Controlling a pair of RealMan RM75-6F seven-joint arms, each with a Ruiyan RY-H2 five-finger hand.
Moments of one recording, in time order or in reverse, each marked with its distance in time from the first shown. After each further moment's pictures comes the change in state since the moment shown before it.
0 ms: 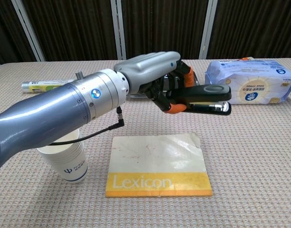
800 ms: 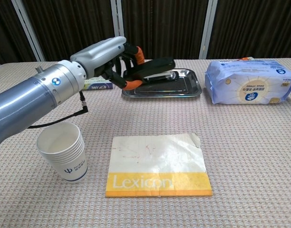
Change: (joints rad) left arm 0.094 0.024 -0.017 0.227 0.140 0.089 -0.291; right arm 0.021 -0.011 0.005 -0.012 0.036 -0.055 -0.035
